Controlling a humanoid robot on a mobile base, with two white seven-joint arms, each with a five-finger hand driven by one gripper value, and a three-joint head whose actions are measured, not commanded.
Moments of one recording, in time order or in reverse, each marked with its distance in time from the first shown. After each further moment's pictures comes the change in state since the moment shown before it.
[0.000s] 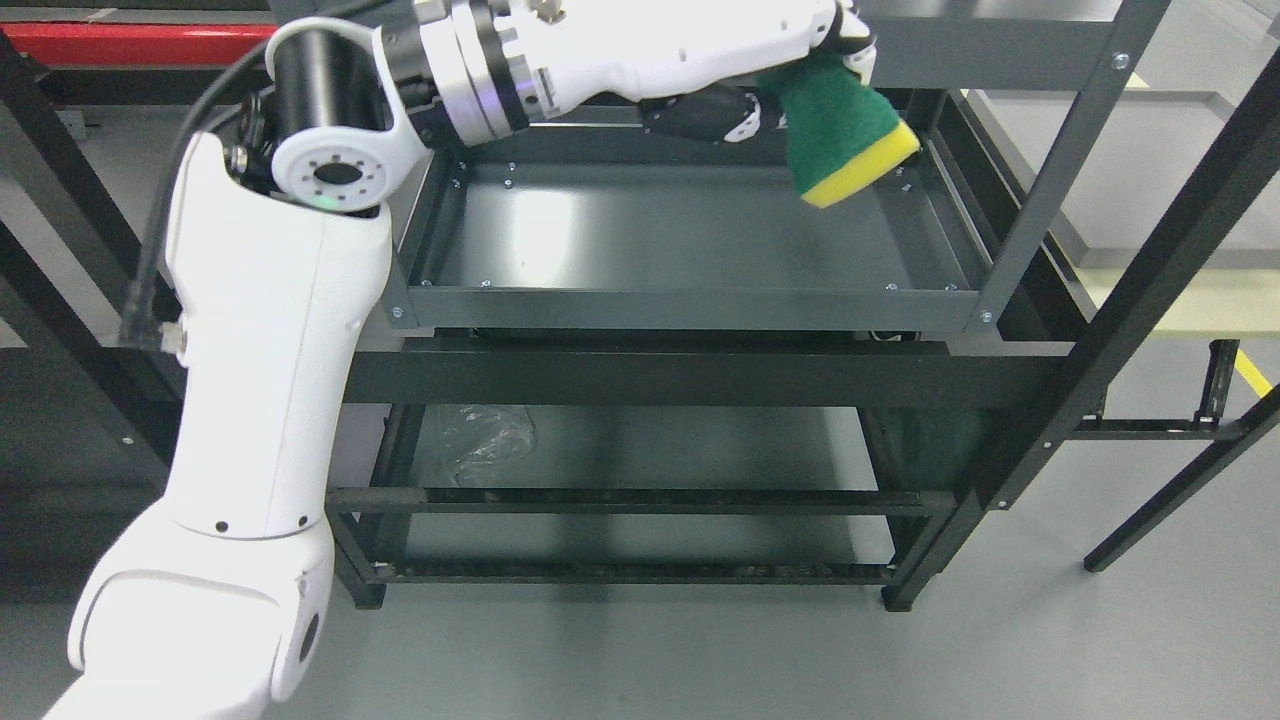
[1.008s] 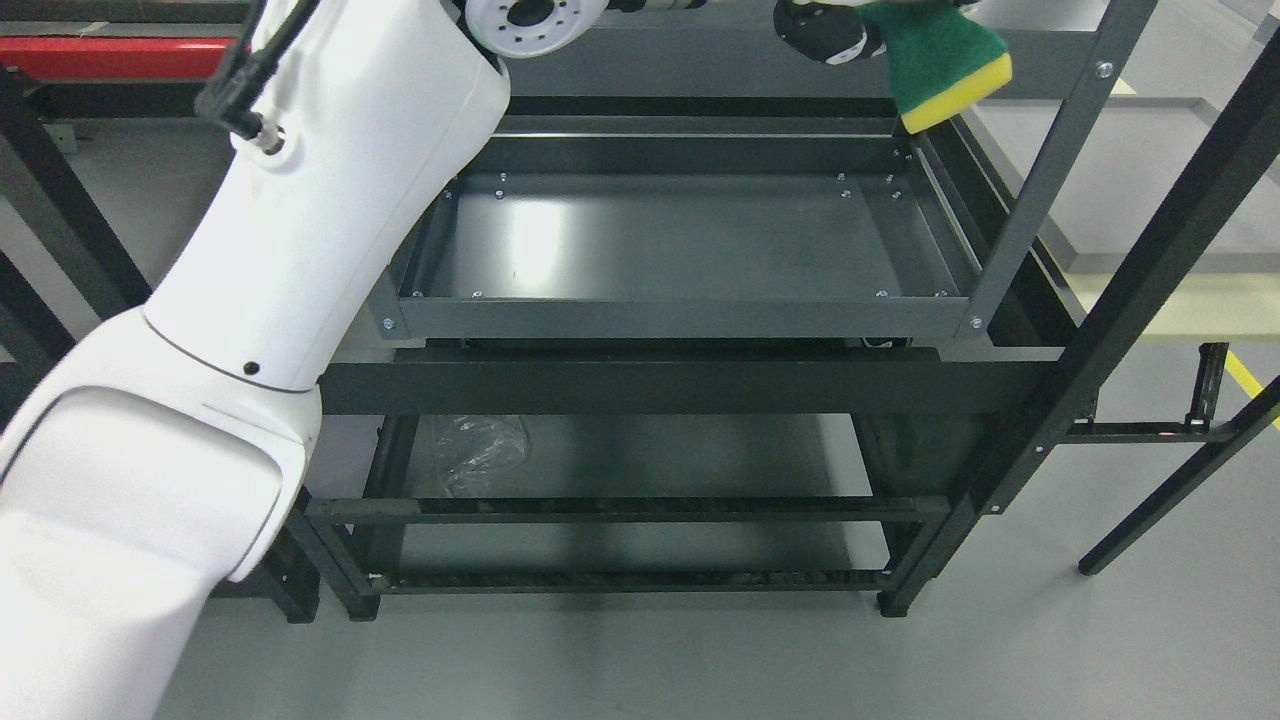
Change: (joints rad) left arm -0.309 -0.003 -0.409 0.369 -0.155 0.138 0.199; right arm 0.001 0.000 0.000 0.000 0.000 0.000 0.005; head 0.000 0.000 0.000
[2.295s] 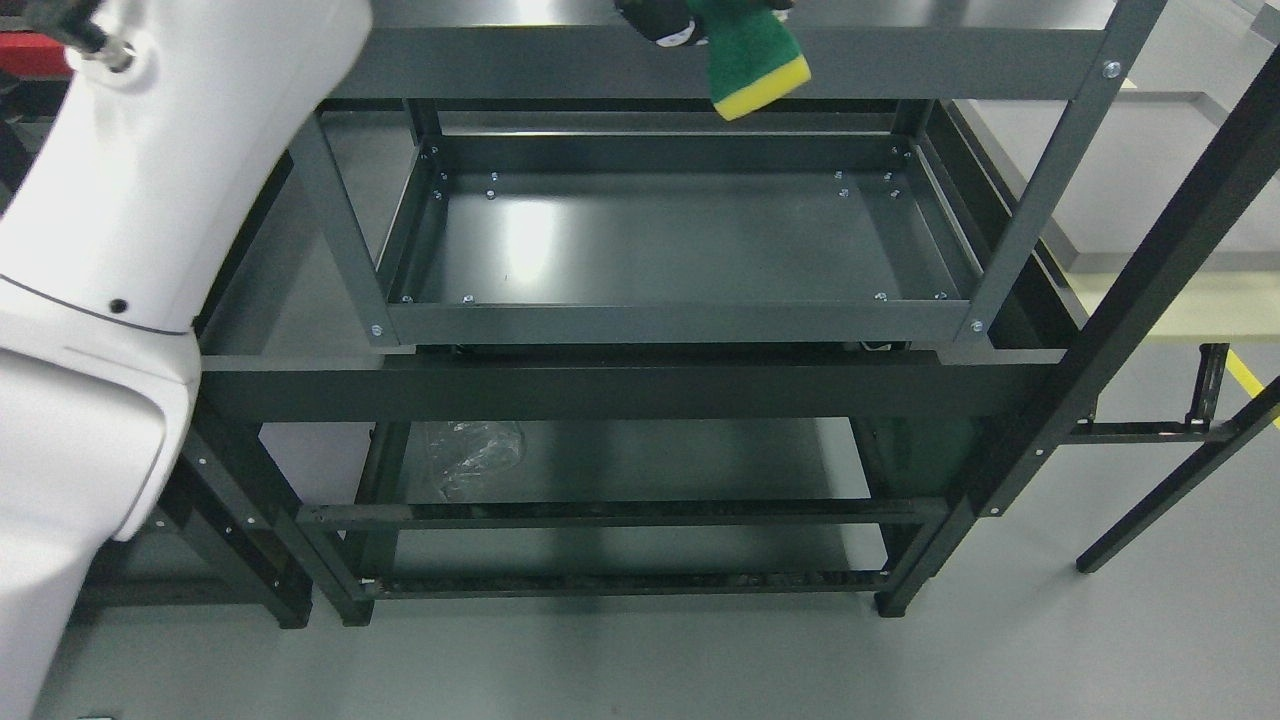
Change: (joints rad) left arm -0.083 0.166 -0.009 0.076 0.037 -0.137 -0.146; right arm 0.000 0.000 0.000 0.000 0.000 0.000 0.000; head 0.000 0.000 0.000
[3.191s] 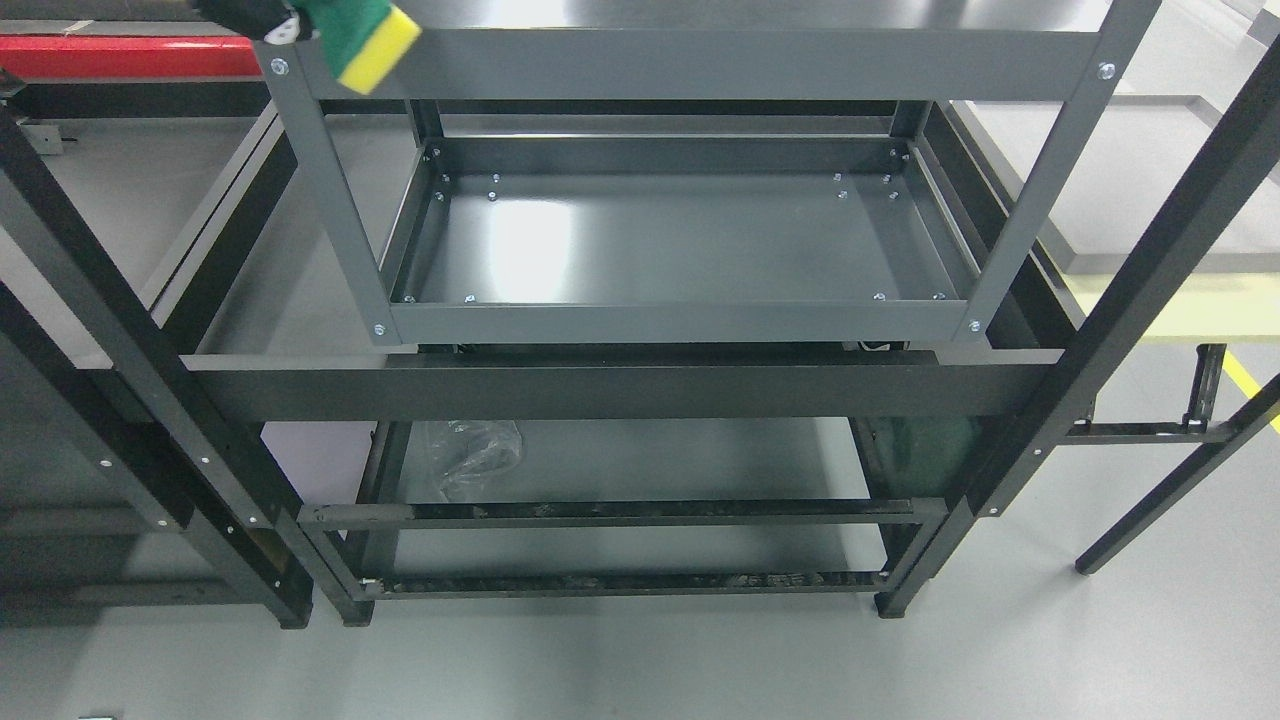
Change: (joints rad) left arm 0.122 0.467 0.075 -0.081 0.219 -0.001 -0.072; right arm 0.000 0.000 0.000 0.000 0.000 0.000 -0.001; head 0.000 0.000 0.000
